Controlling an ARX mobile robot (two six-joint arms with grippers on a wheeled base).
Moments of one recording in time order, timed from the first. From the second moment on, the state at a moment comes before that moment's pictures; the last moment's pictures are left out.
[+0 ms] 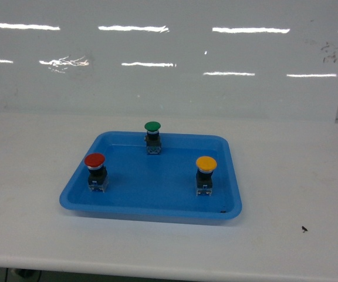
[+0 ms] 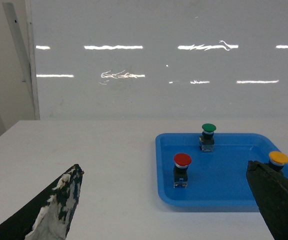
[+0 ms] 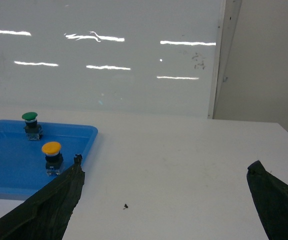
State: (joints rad) left arm 0.00 0.01 0.01 0.00 0.00 0.00; right arm 0.00 0.00 0.01 0.00 0.00 -0.01
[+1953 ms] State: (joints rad) left arm 0.05 1.45 0.57 0.85 0.03 0.12; right arm 0.06 1.18 0.47 0.64 -0.09 -0.04
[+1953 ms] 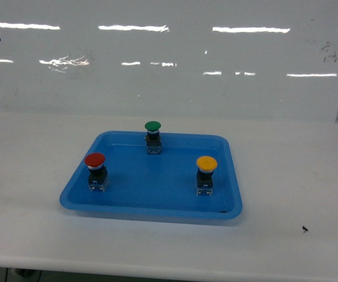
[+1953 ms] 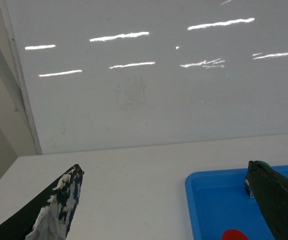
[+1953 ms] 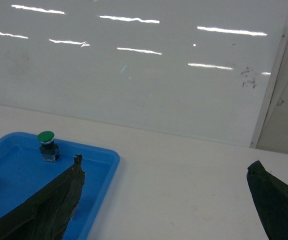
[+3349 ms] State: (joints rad) left arm 0.05 1.45 0.57 0.84 0.03 0.13; right arm 0.32 1.74 0.65 0.80 -0.06 0.00
